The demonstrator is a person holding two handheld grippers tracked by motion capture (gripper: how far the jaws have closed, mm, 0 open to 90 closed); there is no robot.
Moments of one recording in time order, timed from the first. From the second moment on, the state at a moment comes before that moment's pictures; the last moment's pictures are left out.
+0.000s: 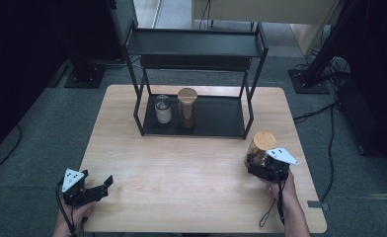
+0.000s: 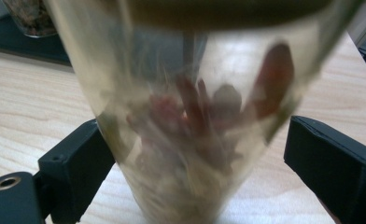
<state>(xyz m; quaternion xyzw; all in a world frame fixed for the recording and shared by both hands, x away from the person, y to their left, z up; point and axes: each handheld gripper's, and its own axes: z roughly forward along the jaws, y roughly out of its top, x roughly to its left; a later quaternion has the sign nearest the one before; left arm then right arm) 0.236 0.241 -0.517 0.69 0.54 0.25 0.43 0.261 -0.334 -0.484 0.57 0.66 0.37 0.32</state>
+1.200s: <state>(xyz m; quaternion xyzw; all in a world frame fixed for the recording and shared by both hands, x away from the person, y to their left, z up) 0.236 0.242 -0.518 0.68 0.54 0.24 0.43 0.286 -0.302 -0.465 0.57 0.66 0.36 0.32</state>
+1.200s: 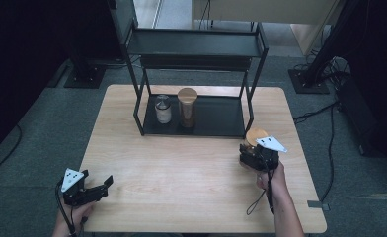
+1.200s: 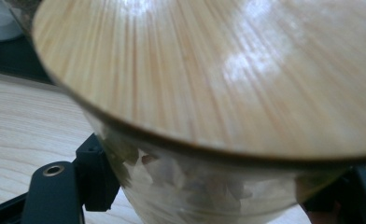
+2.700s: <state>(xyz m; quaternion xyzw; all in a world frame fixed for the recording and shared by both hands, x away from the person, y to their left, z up) 0.236 0.243 -0.517 0.68 0.54 0.24 0.43 0.345 -0.236 -0.442 0.55 0.68 0.37 0.31</state>
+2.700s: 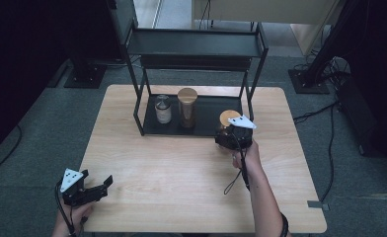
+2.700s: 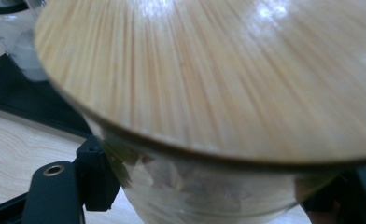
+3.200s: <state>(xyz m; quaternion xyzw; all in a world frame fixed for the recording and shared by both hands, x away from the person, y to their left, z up) 0.236 0.243 -0.517 0.68 0.54 0.24 0.44 0.370 -0.228 -0.431 0.55 0.68 0.37 0.31</state>
